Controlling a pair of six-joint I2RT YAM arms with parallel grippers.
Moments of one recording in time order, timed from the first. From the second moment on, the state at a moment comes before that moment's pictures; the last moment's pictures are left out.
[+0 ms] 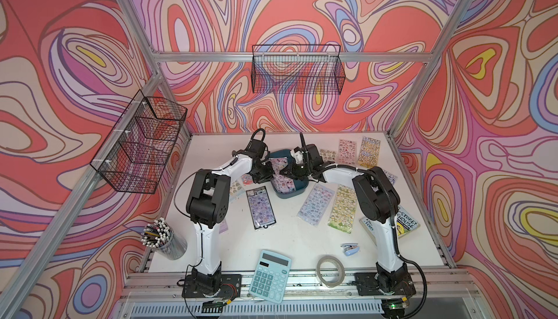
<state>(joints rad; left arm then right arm) -0.32 2.04 1.50 -0.64 0.33 -0.67 0.50 2.18 1.48 0.01 -0.60 0.78</state>
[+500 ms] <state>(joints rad) -0.32 2.04 1.51 -0.65 0.32 -0.67 0.50 2.17 1.66 -0.34 -0.25 0.56</state>
